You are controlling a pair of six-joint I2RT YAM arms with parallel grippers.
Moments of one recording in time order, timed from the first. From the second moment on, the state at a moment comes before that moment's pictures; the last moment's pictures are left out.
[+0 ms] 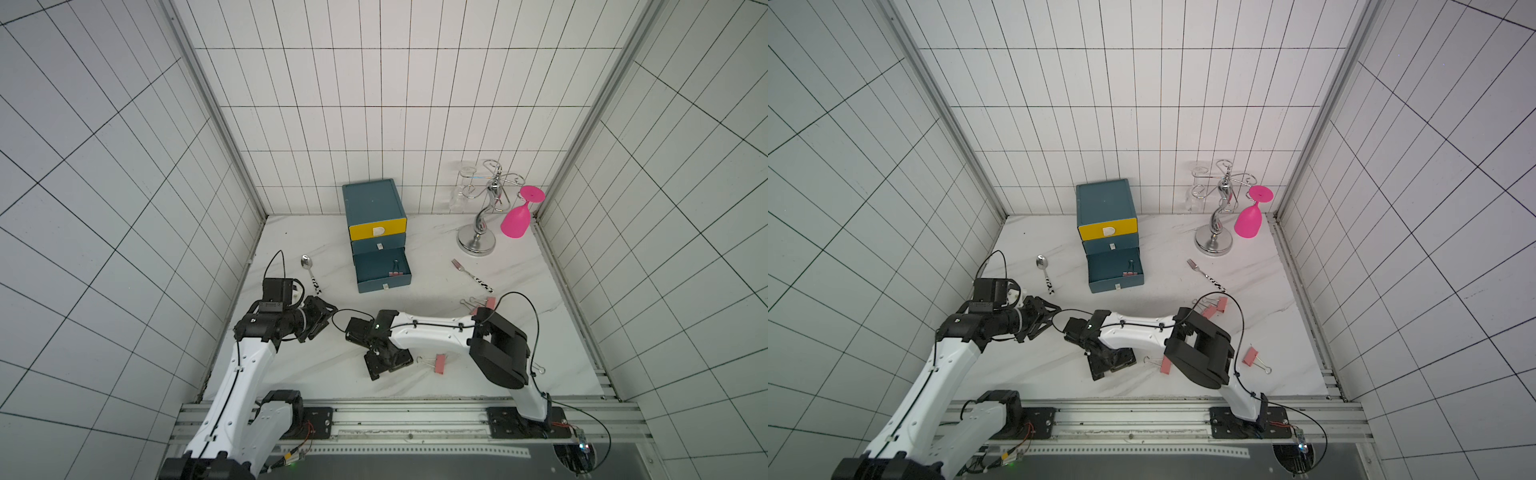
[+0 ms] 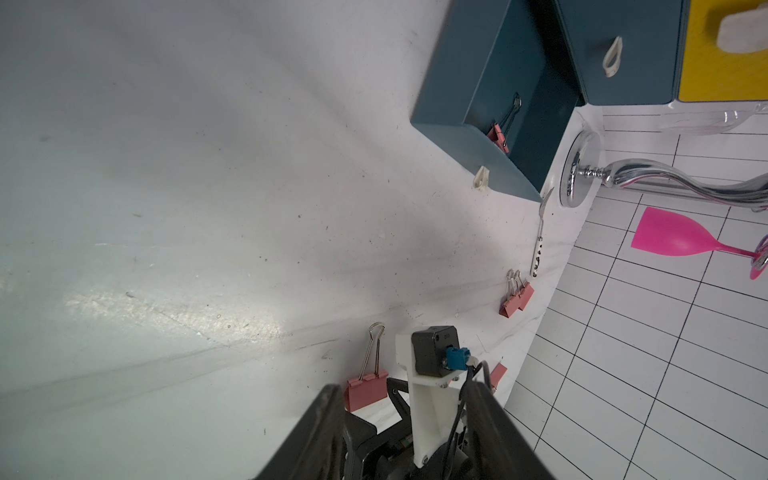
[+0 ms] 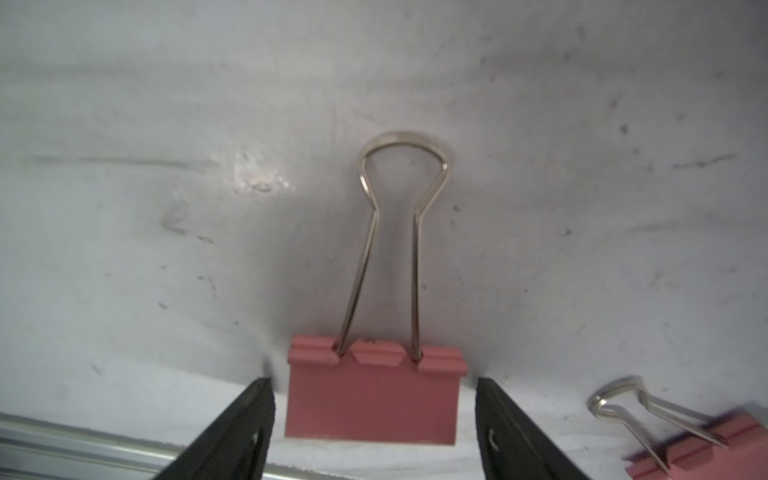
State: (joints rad) left arm -0.01 0.90 0.75 -0.83 0.54 -0.86; right arm 1.32 2.09 1.55 -1.05 -0.03 0.82
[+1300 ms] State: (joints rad) left arm -0.10 1.38 0.90 -0.41 0.66 -0.97; right arm 0.89 2.24 2.31 -1.30 -0.04 0.53
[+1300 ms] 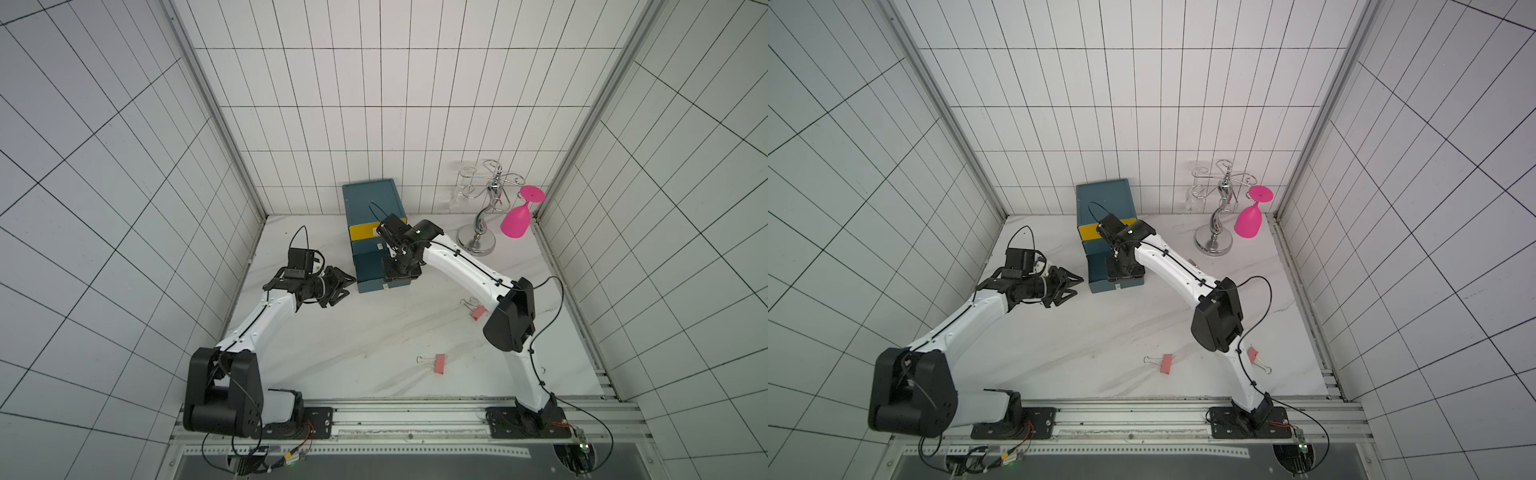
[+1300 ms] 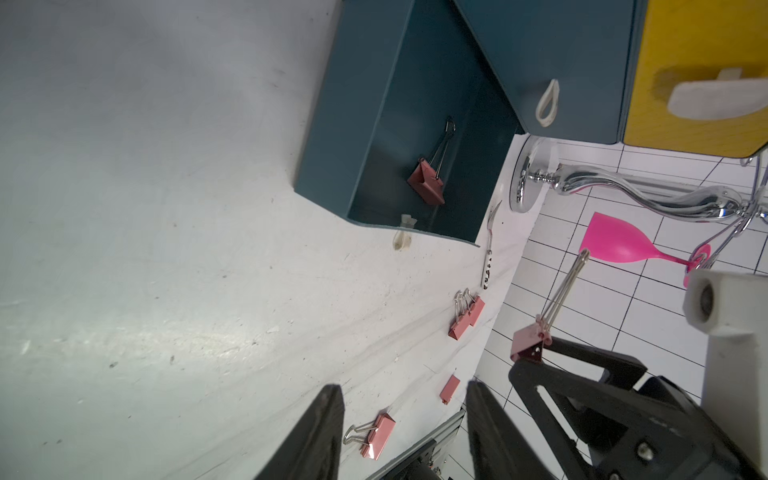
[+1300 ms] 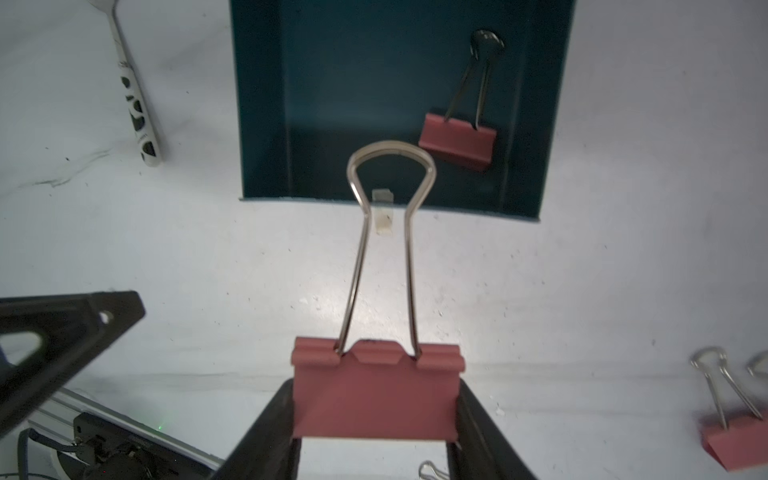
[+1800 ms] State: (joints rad) left arm -0.08 1.47 0.95 -0.37 0.74 -0.96; right arm 0.83 2.47 2.56 -1.31 -0.11 0.52
